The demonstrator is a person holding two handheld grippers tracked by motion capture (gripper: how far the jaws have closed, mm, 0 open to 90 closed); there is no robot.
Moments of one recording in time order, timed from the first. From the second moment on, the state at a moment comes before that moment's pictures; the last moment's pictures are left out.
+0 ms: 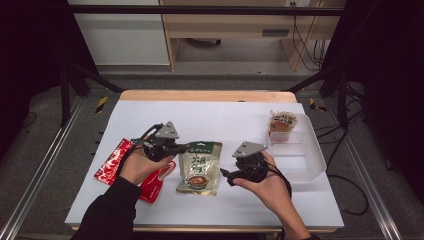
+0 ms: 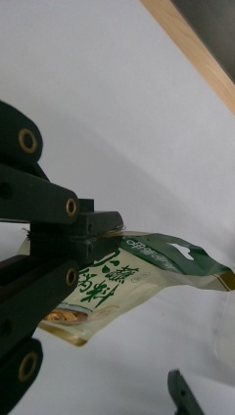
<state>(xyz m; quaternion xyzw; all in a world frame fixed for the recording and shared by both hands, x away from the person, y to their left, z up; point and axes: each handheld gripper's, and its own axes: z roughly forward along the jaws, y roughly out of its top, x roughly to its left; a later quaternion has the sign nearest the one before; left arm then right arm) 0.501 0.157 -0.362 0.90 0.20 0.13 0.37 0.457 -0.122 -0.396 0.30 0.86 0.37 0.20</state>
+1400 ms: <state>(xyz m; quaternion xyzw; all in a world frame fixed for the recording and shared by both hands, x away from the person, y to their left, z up) 0.477 0.149 -0.343 0.89 0.17 0.14 0.41 0.497 -0.081 -0.351 0.15 0.94 0.28 0.08</state>
